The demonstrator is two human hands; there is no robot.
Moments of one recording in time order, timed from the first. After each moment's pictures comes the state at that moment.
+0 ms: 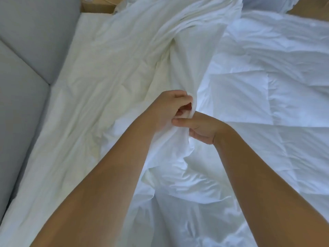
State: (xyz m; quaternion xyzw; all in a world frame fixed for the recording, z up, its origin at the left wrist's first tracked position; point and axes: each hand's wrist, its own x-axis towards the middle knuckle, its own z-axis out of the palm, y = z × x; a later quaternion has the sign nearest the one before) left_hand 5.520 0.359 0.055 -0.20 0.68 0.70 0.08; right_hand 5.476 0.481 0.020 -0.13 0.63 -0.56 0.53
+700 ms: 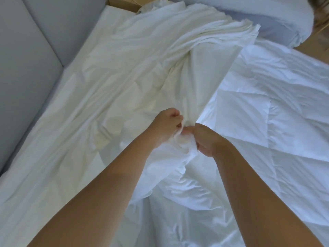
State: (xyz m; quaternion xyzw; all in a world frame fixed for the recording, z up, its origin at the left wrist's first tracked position) left_hand 5.559 0.352 0.027 -0.30 0.67 0.68 0.02; right_hand 5.486 0.469 0.019 -0.05 0.73 -0.47 0.50
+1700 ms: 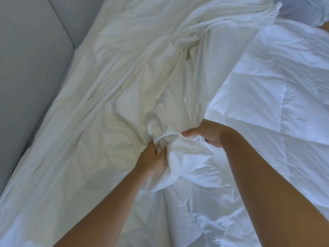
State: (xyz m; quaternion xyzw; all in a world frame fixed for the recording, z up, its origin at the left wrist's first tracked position) left_hand 5.687 0.379 -0.073 -0.41 0.67 0.61 0.13; right_hand 5.506 0.479 -0.009 -0.09 0.80 -0.25 0.54
